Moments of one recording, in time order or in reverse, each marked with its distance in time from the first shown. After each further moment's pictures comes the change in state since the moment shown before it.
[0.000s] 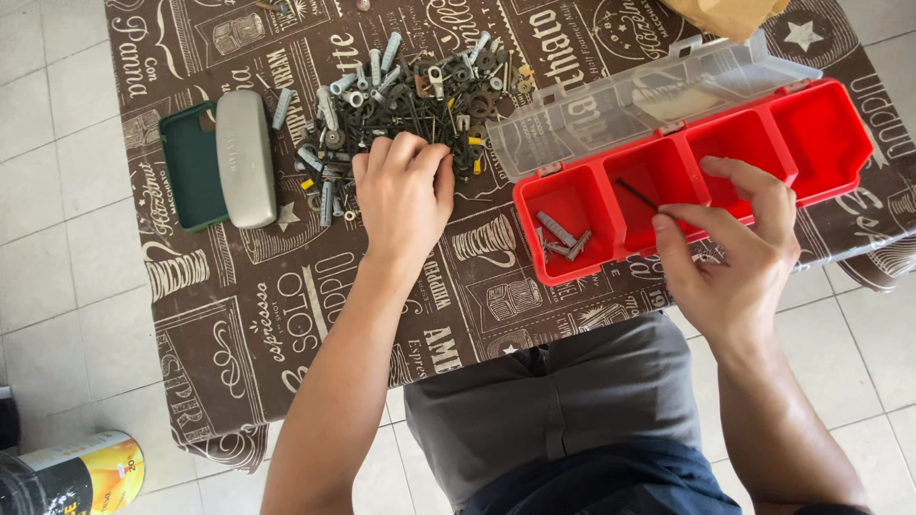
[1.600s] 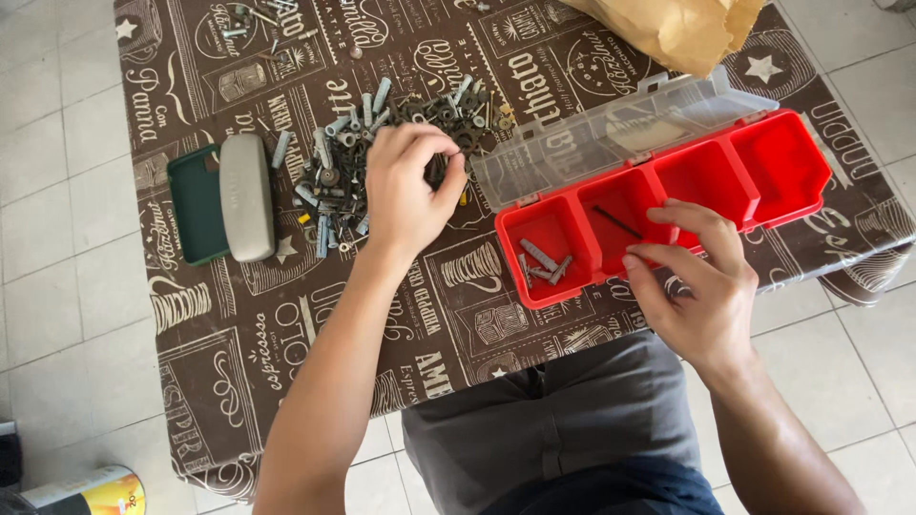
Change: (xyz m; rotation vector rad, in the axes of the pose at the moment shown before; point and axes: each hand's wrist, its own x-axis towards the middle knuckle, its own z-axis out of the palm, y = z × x) left_hand 0.047 0.002 0.009 -0.519 0.058 0.034; right_hand 0.003 -0.002 -0.005 0.145 -0.037 -0.032
